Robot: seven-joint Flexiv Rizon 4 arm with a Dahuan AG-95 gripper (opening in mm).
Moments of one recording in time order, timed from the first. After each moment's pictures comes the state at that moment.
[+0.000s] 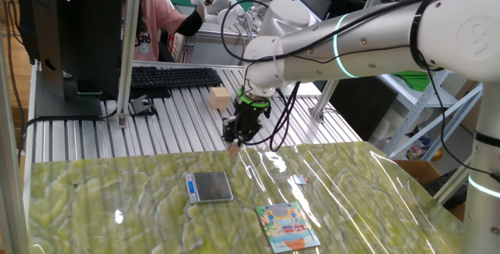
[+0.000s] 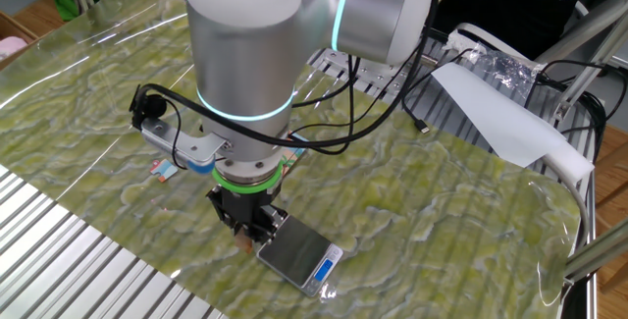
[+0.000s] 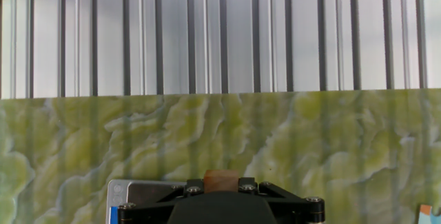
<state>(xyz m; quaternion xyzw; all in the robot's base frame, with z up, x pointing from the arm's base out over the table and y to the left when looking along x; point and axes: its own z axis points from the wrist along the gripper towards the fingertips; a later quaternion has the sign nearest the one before) 0.664 0.042 0.100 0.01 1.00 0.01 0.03</state>
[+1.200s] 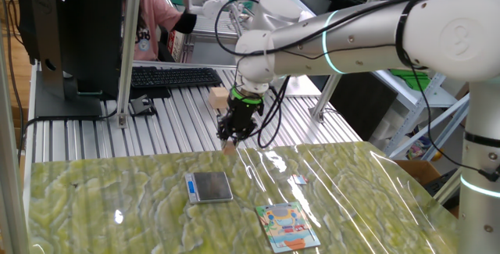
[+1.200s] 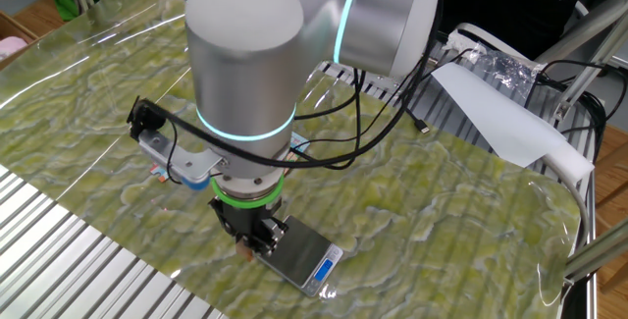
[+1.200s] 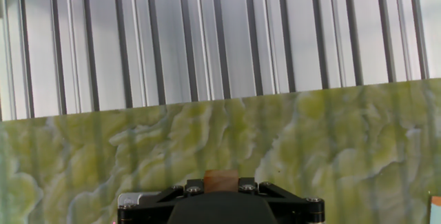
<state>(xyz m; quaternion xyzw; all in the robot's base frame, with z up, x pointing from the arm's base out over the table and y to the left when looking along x) 0.674 0.052 0.099 0.07 1.00 0.01 0.01</state>
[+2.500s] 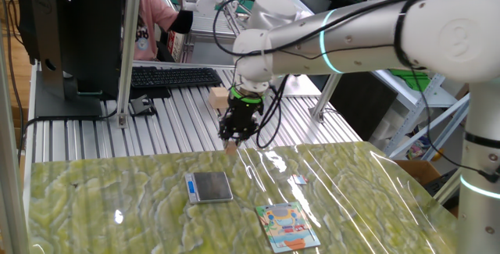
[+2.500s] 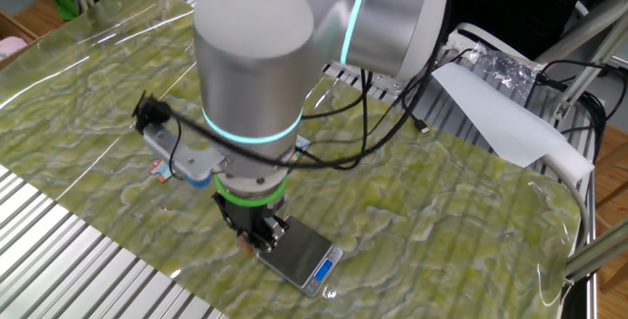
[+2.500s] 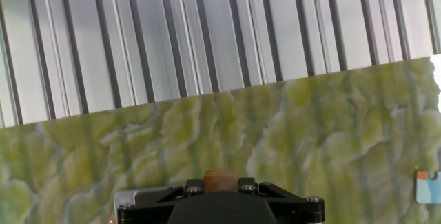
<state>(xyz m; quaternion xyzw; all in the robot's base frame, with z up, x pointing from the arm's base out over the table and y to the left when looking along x) 0.664 0.046 0.110 0.07 1.00 0.00 0.00</state>
